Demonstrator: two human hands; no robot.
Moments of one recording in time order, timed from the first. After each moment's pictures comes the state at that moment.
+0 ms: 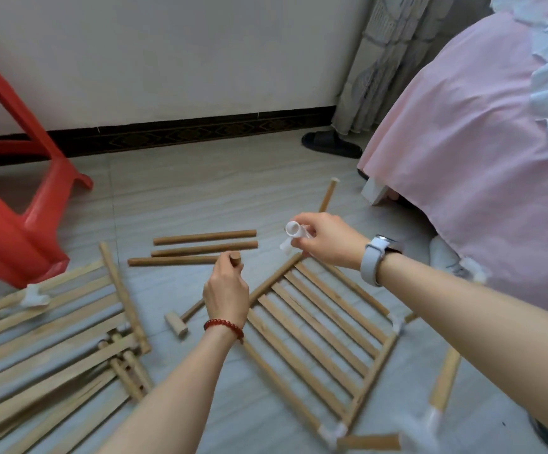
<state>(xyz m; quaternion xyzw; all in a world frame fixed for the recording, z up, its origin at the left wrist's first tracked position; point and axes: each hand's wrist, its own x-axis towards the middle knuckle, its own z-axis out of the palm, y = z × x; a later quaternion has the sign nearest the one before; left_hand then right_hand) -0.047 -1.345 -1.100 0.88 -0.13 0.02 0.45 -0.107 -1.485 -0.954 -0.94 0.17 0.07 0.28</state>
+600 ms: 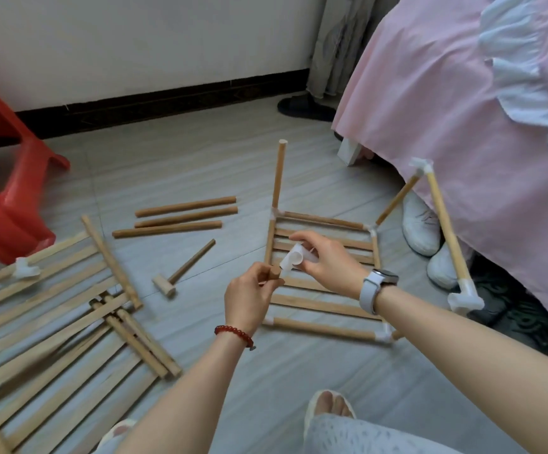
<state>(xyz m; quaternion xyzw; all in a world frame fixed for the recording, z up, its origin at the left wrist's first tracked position) -0.173 -1.327 -1.107 0.81 -0.23 -0.17 0.50 -0.242 -1.465 -1.020 -0.92 0.22 0.00 0.32</state>
